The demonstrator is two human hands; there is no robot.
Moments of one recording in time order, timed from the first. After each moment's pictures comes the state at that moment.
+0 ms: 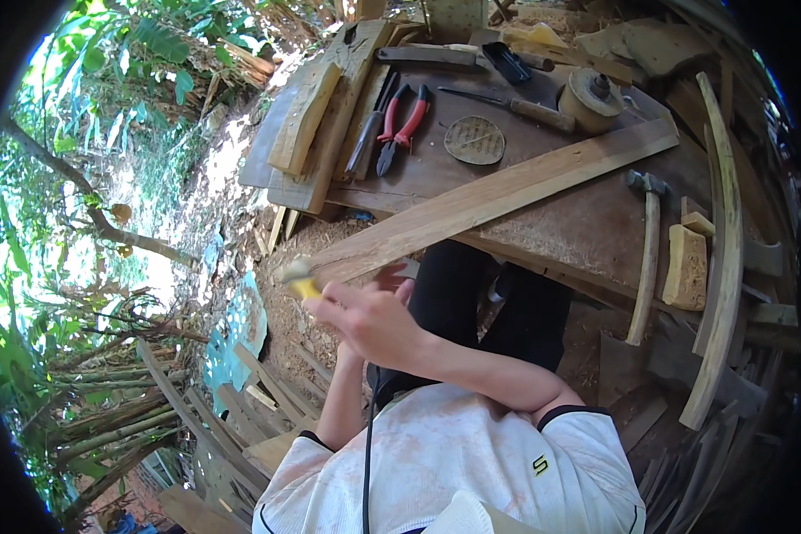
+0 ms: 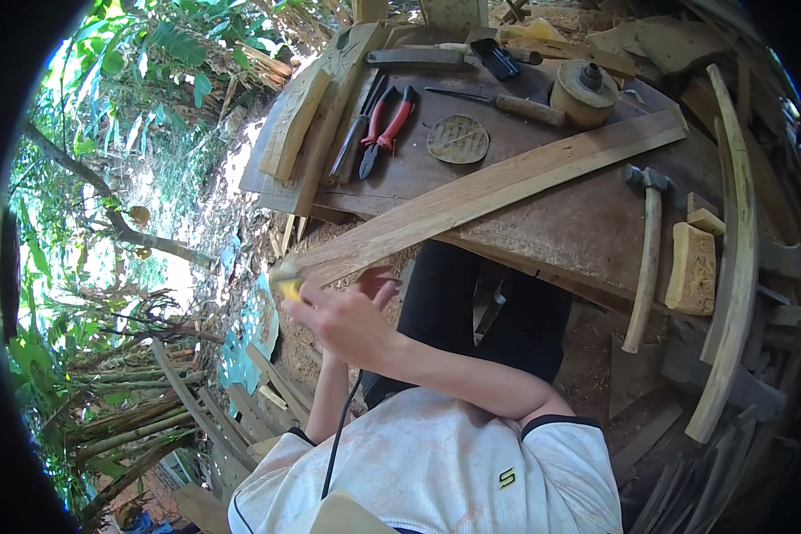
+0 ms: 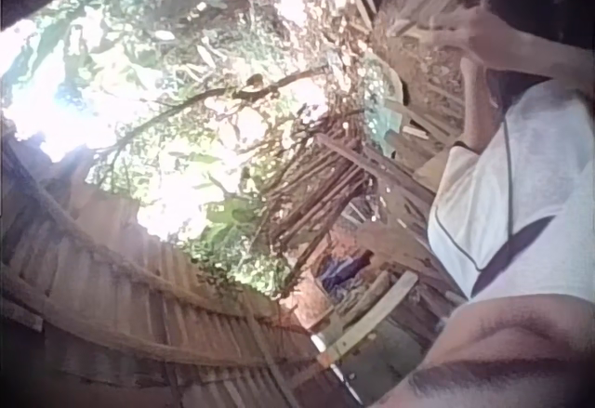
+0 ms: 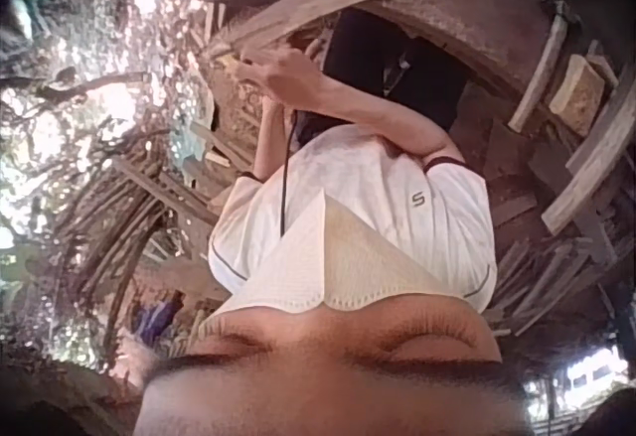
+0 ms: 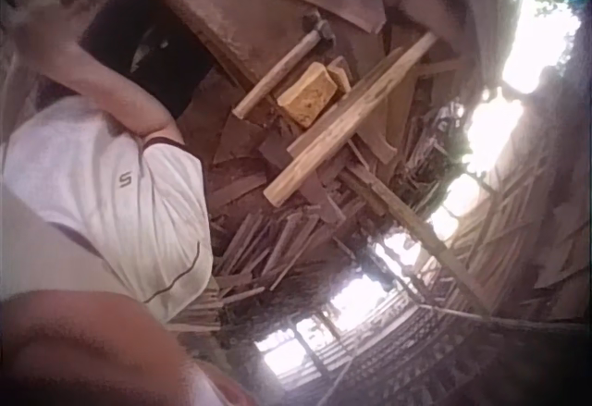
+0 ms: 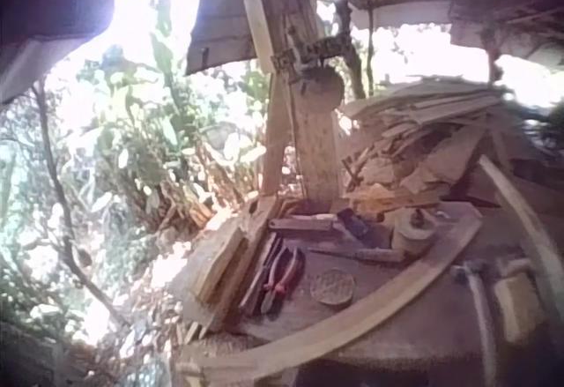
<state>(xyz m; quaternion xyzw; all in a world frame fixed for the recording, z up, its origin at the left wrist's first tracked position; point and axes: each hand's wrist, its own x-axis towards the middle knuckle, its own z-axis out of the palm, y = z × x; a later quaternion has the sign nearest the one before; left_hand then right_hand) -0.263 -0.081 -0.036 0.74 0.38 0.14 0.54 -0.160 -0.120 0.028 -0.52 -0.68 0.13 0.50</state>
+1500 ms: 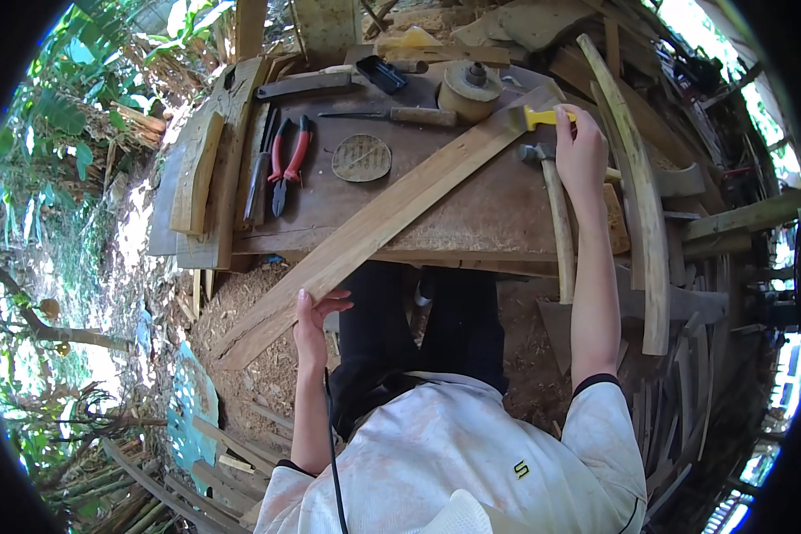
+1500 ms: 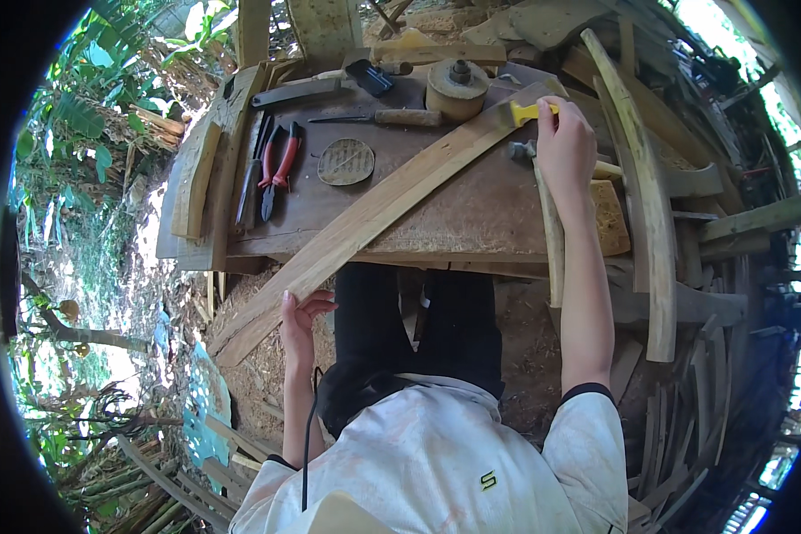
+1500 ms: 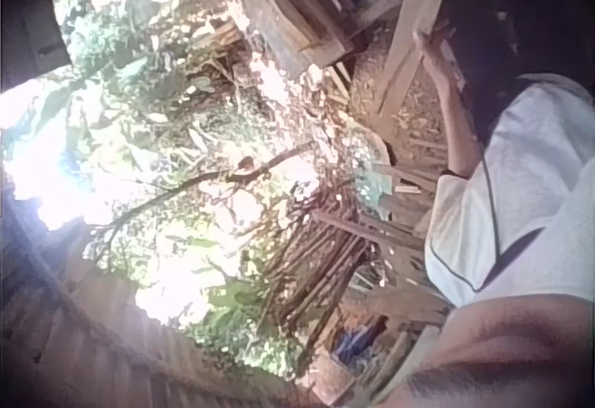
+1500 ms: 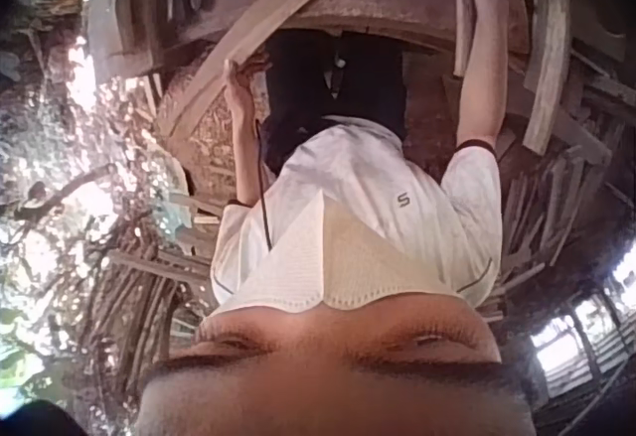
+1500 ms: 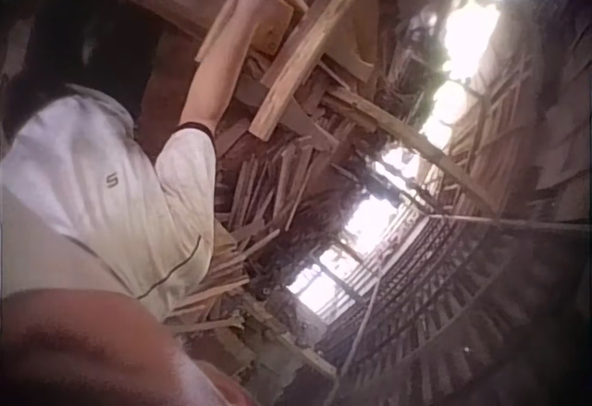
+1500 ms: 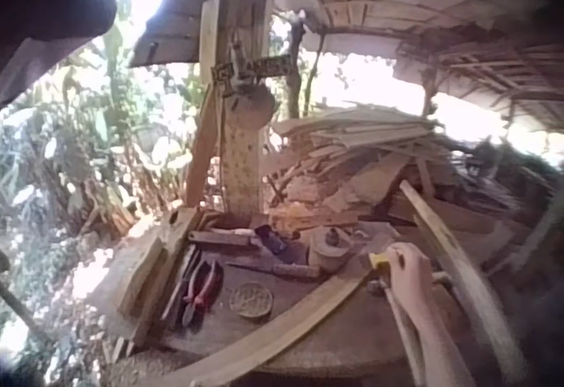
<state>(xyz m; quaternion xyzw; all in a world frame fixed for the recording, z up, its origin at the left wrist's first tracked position) -0.222 -0.069 -0.070 0.49 0.33 0.27 0.76 0.227 -0.224 0.089 -0.81 -0.39 -0.30 0.32</state>
